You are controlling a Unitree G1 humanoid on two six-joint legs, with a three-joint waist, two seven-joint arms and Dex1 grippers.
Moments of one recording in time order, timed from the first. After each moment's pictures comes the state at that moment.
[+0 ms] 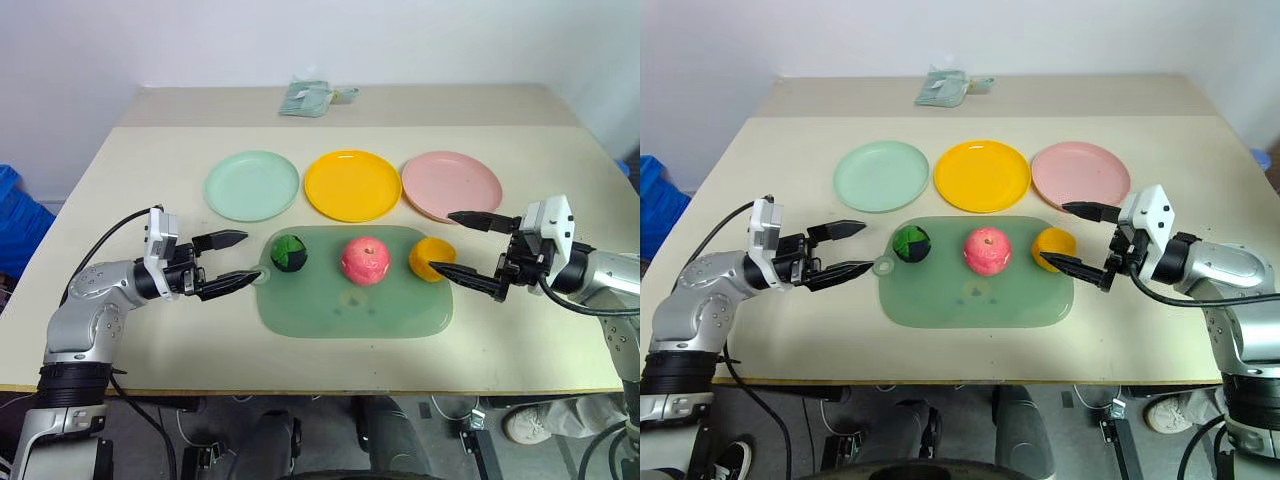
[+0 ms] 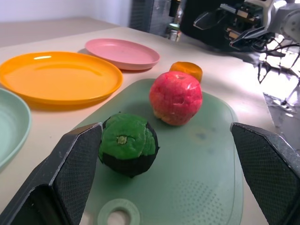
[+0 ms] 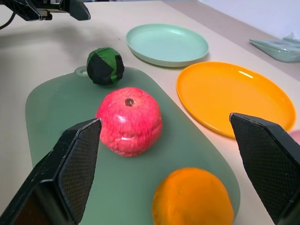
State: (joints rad) left arm -0.29 0.64 0.16 0.07 -0.61 0.29 -1.29; right arm -0.19 -0.83 -0.24 -0.22 0.55 0.32 1.08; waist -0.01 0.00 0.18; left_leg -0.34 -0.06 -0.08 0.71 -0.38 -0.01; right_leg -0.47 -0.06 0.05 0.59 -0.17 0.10
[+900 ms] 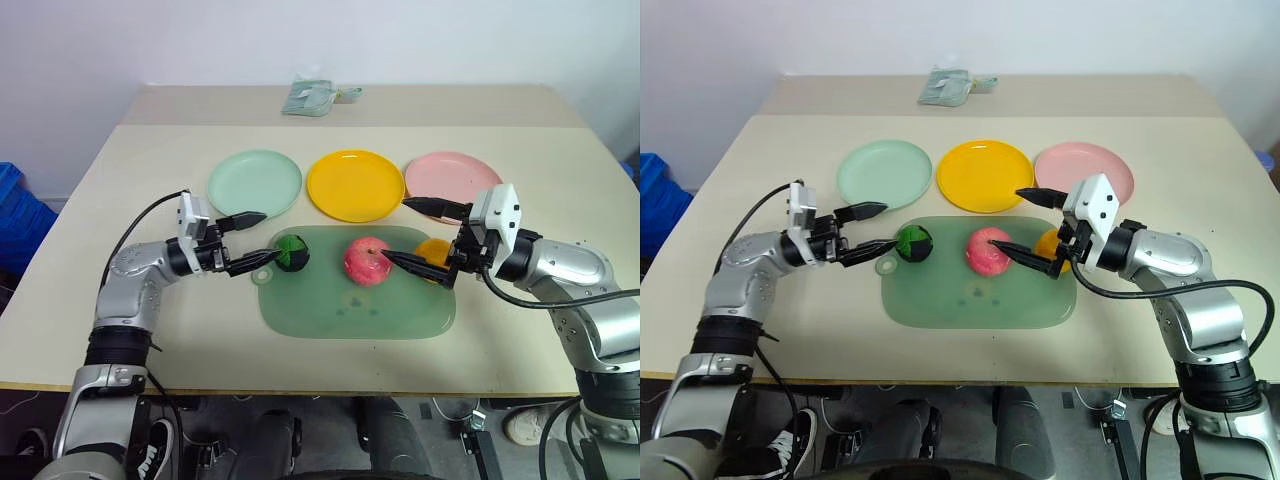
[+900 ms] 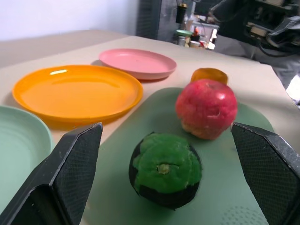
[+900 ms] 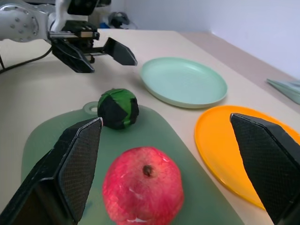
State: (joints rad) left arm -0.52 0.49 0.07 0.39 -0.46 0.11 -1.29; right arm -0.30 -0.71 -0.09 -0.33 0.51 0.36 0.92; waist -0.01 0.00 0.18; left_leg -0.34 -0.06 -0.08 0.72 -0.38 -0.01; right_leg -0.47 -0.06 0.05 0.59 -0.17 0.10
